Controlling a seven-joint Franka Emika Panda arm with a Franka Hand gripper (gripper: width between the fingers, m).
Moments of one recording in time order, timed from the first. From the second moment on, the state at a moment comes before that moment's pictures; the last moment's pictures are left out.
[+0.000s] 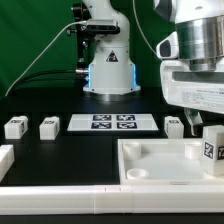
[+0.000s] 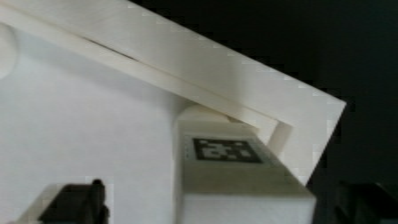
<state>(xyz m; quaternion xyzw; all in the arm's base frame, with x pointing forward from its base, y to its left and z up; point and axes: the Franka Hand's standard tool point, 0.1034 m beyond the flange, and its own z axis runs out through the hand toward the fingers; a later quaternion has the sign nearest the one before) 0.617 0.121 0.077 -0.84 0.54 -0.01 0.08</state>
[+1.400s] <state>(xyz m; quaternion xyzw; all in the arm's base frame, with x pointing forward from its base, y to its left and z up) 0.615 0.120 0.076 -1.00 -0.07 -0.05 0.04</state>
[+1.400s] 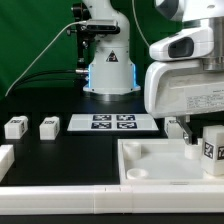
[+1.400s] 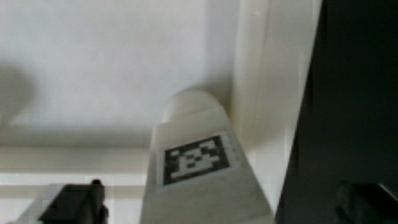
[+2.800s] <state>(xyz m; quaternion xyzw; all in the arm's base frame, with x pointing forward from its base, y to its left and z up) 0.616 0.115 0.075 -0.99 0.08 -0.05 0.05</state>
